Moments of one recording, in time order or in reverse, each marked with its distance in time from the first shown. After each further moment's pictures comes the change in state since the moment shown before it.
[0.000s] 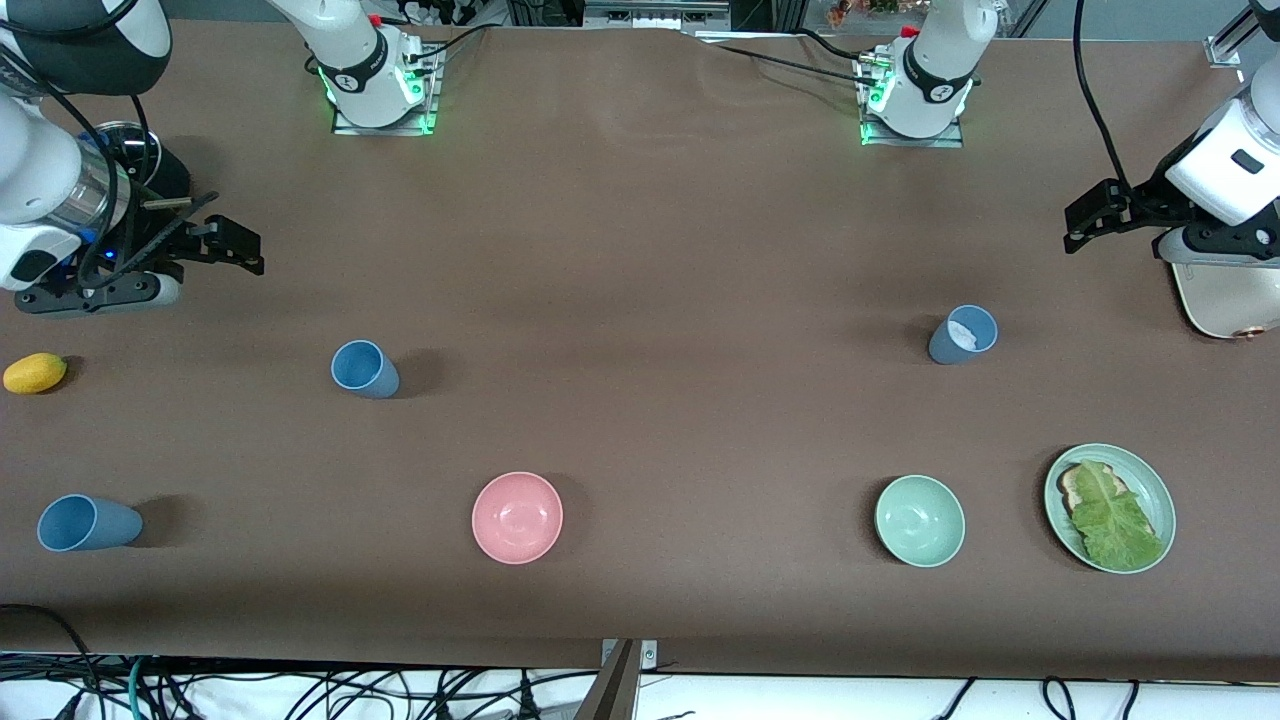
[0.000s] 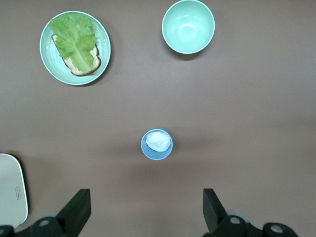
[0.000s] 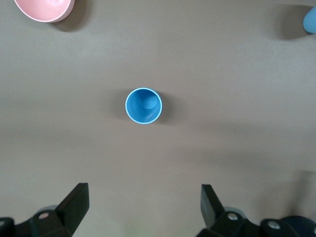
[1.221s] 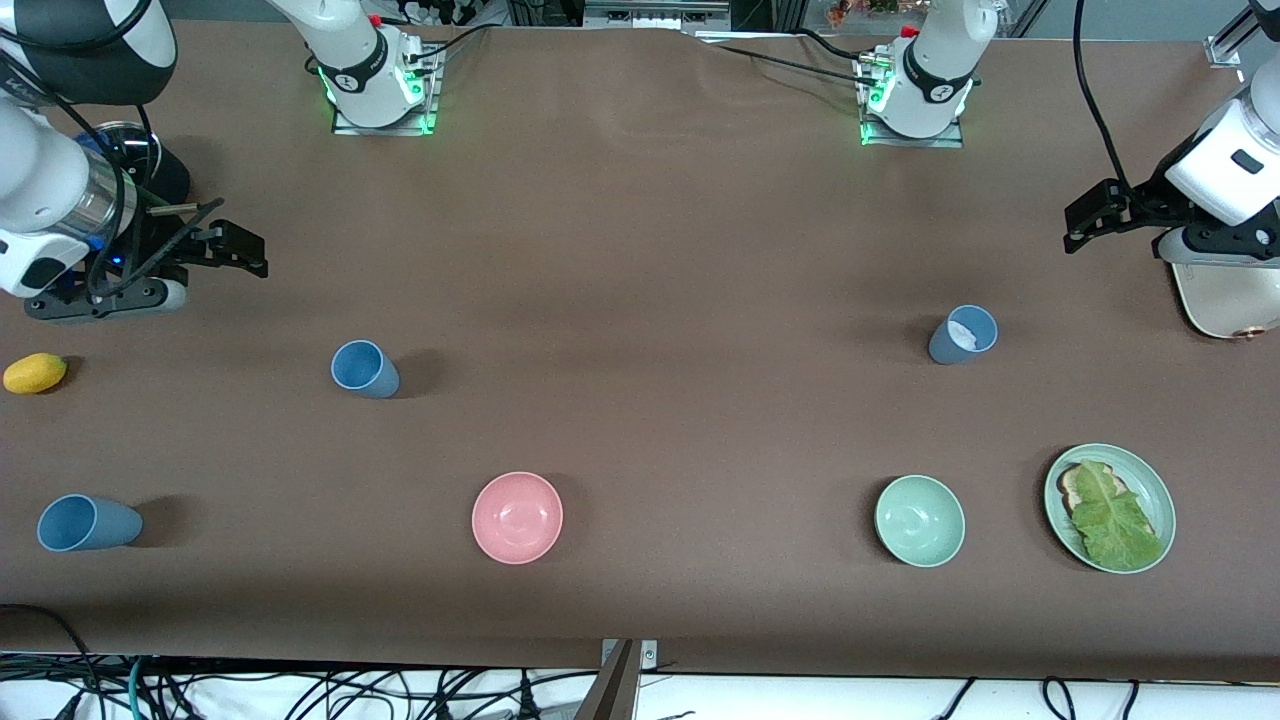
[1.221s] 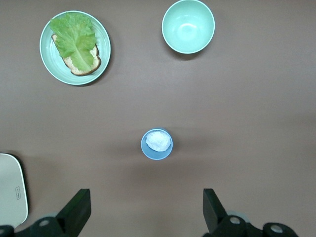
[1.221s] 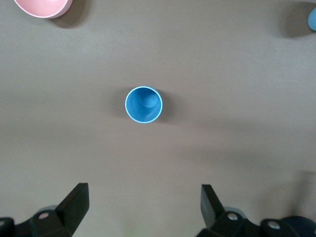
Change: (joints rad) left arm 0.000 0.000 0.000 0.000 0.000 0.000 0.000; right arm 0.000 0.014 0.001 -0.001 0.000 0.000 -0.006
